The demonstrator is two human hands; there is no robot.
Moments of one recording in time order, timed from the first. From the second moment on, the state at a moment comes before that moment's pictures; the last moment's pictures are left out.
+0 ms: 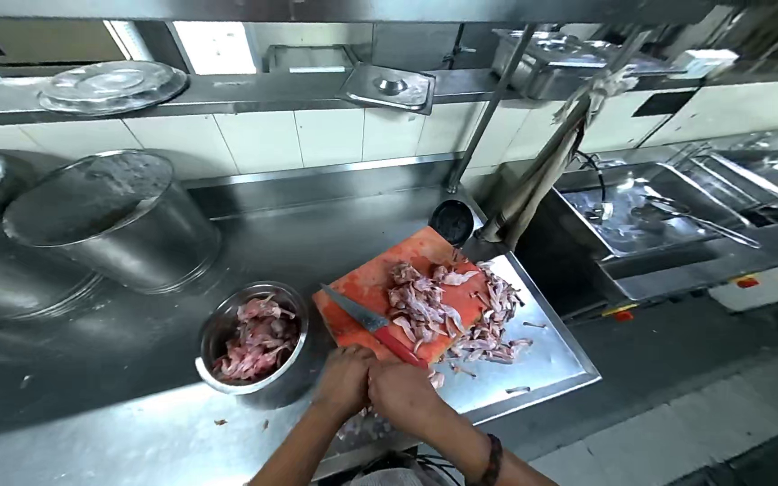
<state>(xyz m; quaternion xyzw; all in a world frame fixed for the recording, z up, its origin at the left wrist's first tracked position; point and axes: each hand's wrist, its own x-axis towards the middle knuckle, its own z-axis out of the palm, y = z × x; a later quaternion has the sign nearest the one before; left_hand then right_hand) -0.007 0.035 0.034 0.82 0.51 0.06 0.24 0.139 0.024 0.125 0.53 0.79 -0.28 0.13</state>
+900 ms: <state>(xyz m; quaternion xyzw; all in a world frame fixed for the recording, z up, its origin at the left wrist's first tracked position) -0.059 -0.003 0.035 0.79 0.49 0.28 0.24 0.141 -0.012 0.128 0.52 0.71 -0.46 -0.10</state>
